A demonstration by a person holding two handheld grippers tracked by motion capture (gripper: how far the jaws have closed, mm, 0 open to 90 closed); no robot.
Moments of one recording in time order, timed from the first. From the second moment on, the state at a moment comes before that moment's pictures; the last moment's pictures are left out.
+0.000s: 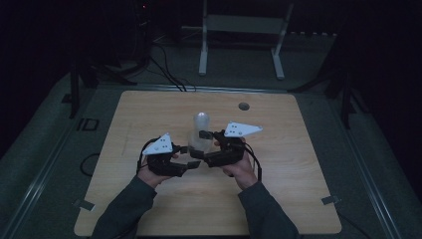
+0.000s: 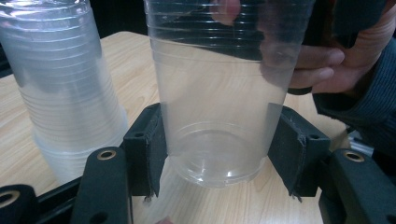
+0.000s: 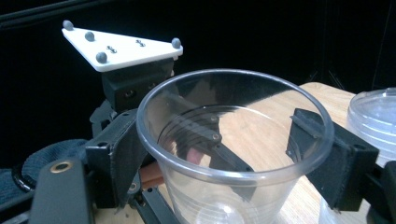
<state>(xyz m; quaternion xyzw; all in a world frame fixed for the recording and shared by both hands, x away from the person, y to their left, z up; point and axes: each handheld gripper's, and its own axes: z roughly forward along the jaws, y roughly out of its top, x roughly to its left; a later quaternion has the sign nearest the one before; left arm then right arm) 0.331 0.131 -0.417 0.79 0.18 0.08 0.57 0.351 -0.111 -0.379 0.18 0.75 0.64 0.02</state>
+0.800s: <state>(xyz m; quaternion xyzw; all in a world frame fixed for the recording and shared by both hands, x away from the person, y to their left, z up) 0.331 0.128 -0.421 0.79 0.18 0.07 0.58 0.348 -0.112 -0.379 0.18 0.73 0.65 0.04</state>
